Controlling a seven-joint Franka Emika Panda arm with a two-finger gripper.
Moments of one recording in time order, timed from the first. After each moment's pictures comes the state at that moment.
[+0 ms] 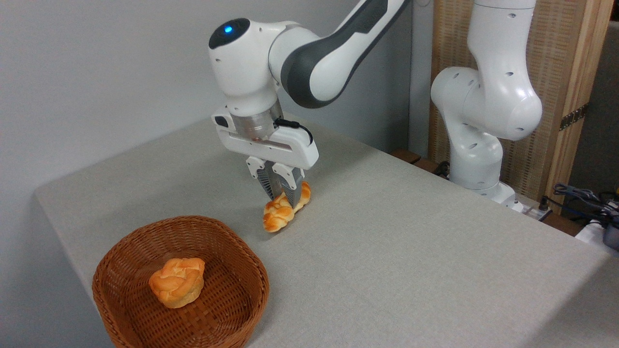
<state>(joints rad) -0.18 -0.15 -0.11 -2.25 -0.15 1.97 0.24</state>
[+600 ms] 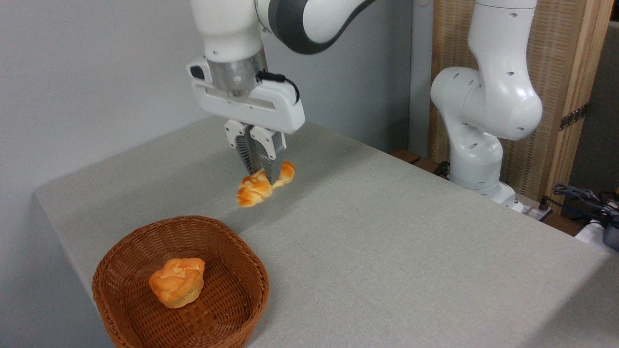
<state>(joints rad) -0.17 -0.16 -0.04 -2.01 -0.10 1.82 0.28</state>
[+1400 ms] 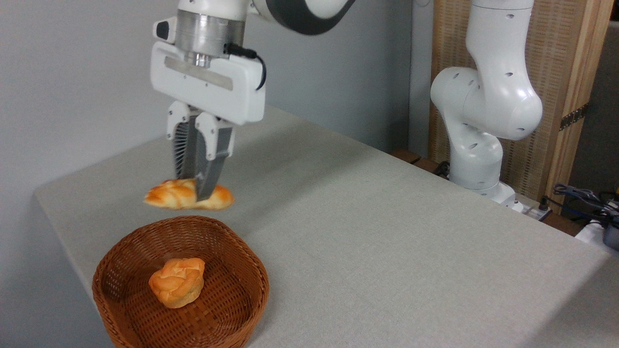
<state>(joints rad) -0.16 -0.10 0.03 -1.92 0.06 2.25 0.40</state>
